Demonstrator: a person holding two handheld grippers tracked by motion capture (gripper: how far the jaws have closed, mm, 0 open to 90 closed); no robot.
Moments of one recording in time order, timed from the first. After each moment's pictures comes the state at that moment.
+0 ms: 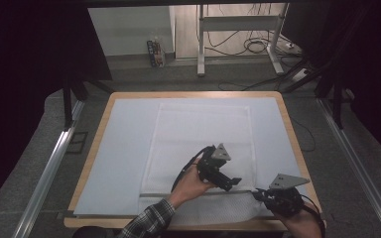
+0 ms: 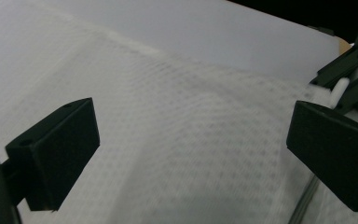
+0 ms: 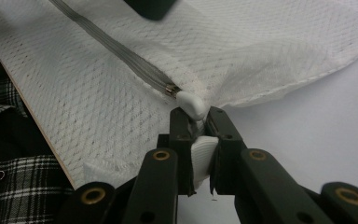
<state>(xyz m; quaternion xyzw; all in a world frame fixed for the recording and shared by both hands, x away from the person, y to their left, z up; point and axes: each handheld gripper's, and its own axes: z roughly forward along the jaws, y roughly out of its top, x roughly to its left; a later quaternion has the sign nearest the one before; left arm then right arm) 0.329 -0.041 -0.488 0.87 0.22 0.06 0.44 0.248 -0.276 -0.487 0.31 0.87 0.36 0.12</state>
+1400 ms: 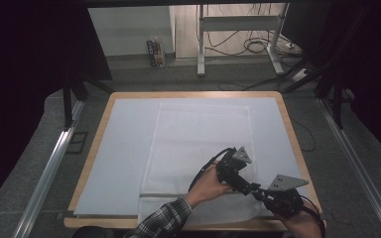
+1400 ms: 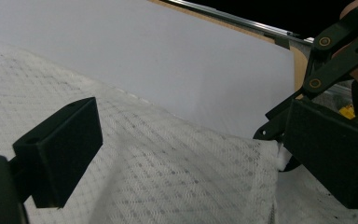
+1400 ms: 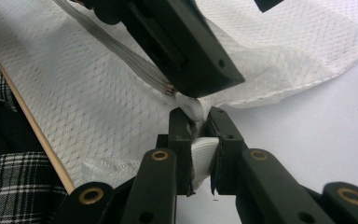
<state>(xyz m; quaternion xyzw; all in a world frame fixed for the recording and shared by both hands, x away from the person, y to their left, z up) 0.331 -0.084 -0.485 0.88 0.18 0.00 0.44 0.247 -0.275 -0.488 0.30 0.87 0.36 0.14</state>
